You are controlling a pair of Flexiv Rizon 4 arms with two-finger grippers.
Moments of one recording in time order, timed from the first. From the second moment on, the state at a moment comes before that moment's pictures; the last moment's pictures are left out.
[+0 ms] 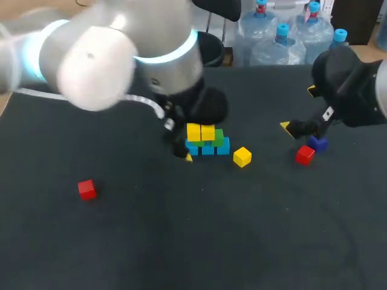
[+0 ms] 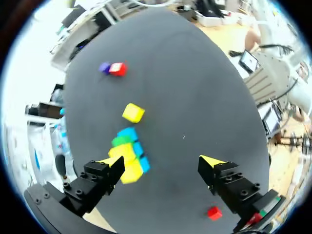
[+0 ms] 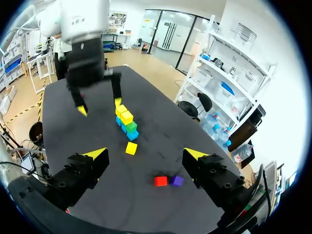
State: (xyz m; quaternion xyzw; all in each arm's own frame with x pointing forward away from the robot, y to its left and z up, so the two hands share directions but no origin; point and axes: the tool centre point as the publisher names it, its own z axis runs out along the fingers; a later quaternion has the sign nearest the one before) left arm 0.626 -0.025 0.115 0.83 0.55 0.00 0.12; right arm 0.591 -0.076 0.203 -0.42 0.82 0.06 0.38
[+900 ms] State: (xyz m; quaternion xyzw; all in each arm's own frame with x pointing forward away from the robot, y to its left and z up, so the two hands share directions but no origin) left arm 0.648 0.120 0.164 0.68 0.69 0.11 0.22; right arm 0.591 -0.076 0.203 -0.42 0.82 0.05 0.38
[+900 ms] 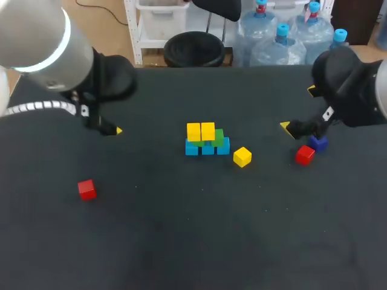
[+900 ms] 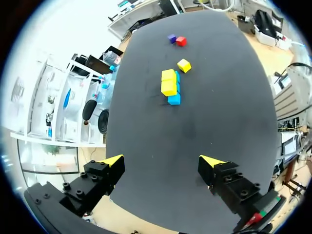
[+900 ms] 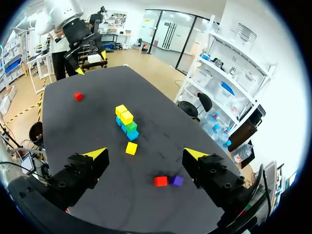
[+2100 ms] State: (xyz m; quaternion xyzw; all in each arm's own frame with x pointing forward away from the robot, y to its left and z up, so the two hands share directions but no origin) left arm 0.653 0.115 0.161 0.68 0.69 0.11 0.21; right arm 0.603 -0.011 0.128 -0.47 0.85 0.09 0.23
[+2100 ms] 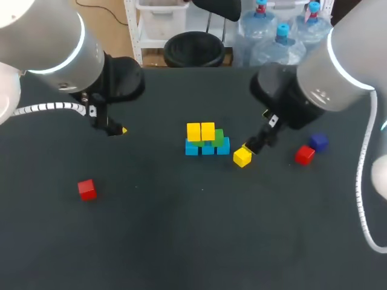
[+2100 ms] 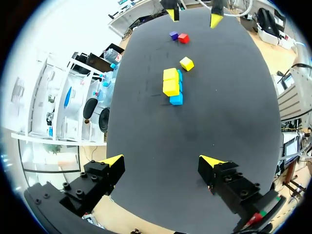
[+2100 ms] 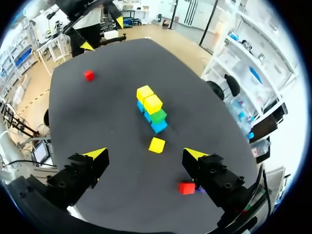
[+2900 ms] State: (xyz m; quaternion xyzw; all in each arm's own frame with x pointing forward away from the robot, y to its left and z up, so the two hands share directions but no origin) left arm 0.653 0.115 0.161 0.68 0.69 0.11 0.21; right arm 0.607 -0.003 0.054 -0.49 0.85 0.10 0.16
